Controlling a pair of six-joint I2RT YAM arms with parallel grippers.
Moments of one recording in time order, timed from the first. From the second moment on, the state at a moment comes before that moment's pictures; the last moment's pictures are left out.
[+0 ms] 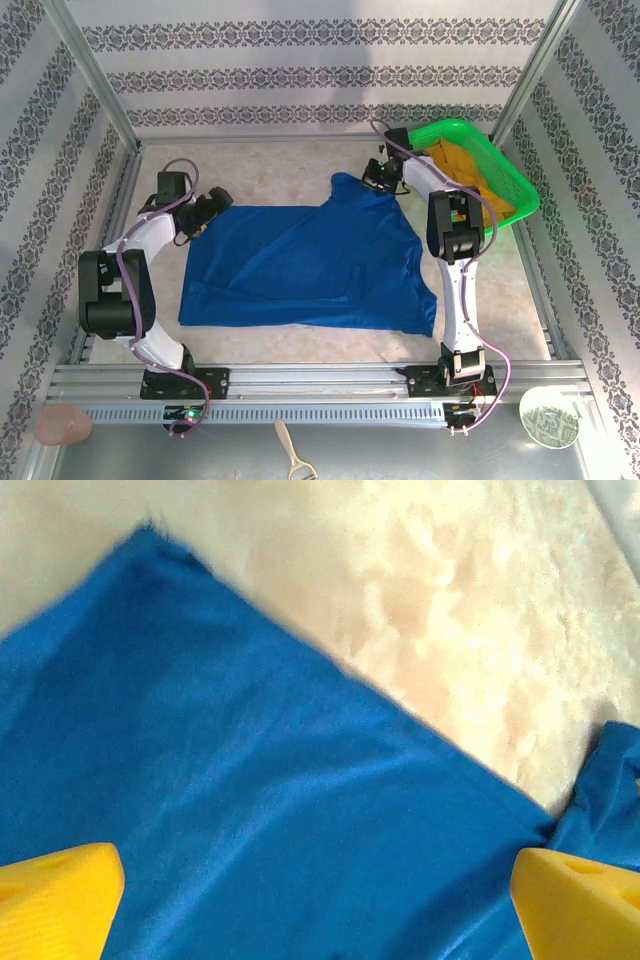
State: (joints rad) left arm 0.11 1.63 1.04 -0.31 0.32 -0.63; right arm 0.14 2.38 1.93 -0.56 -0.36 0.55
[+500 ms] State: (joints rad) left arm 0.12 1.99 1.47 -0.53 0.13 -0.39; right arm 0.16 2.24 1.80 -0.40 -0.40 0.57
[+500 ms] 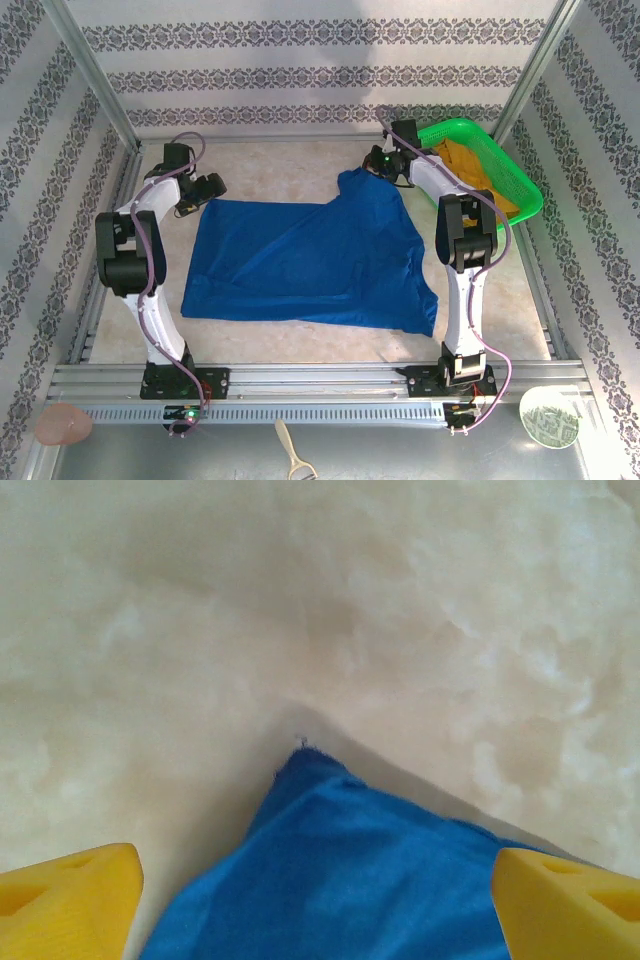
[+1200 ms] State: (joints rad) left arm 0.07 2.26 1.75 -0.66 0.12 -0.24; right arm 0.18 2.24 1.79 -0.39 -0.41 0.57
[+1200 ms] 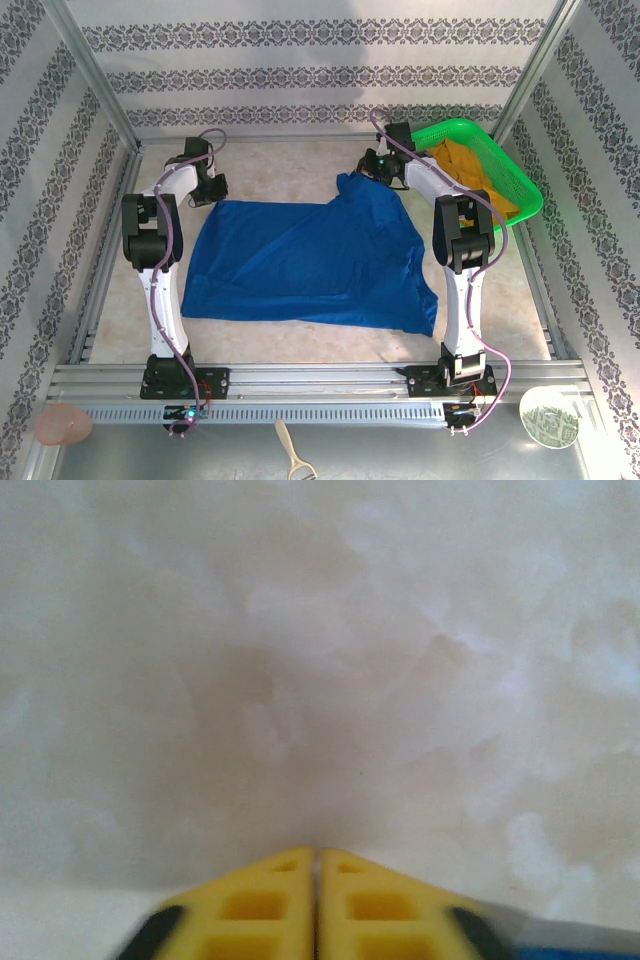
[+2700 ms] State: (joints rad) left arm 0.24 1.51 0.83 -0.33 0.13 -0.62; right arm 0.40 0.92 0.46 -0.29 -0.12 0.72
